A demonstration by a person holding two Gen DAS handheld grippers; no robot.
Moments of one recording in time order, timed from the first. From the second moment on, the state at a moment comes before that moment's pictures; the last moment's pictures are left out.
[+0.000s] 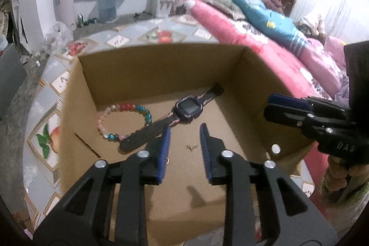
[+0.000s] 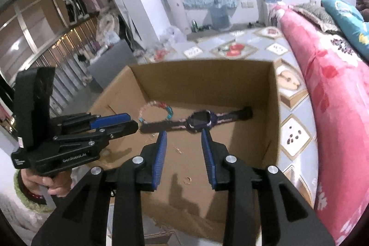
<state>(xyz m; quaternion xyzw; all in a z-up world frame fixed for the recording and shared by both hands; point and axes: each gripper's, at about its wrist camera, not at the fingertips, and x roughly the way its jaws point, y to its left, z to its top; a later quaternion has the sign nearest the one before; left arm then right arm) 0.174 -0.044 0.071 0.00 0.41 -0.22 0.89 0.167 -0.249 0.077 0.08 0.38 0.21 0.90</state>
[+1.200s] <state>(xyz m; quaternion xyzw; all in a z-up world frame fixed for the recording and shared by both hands) 0.015 -0.075 -0.025 0.12 0.41 -0.21 0.88 0.053 -0.217 -0.021 -0.01 0.44 0.24 0.87</state>
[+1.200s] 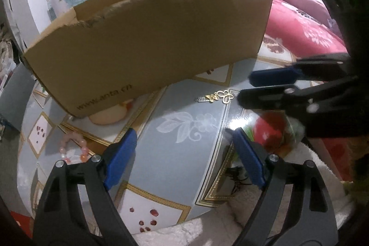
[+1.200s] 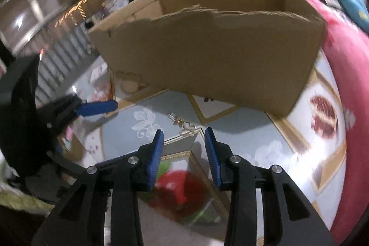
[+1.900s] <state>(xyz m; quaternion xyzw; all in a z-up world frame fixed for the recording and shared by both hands) 0.021 -0.064 -0.032 0.10 0.42 -0.22 0.88 0.070 -0.204 -0.030 -0.10 0.44 0.27 0.85</state>
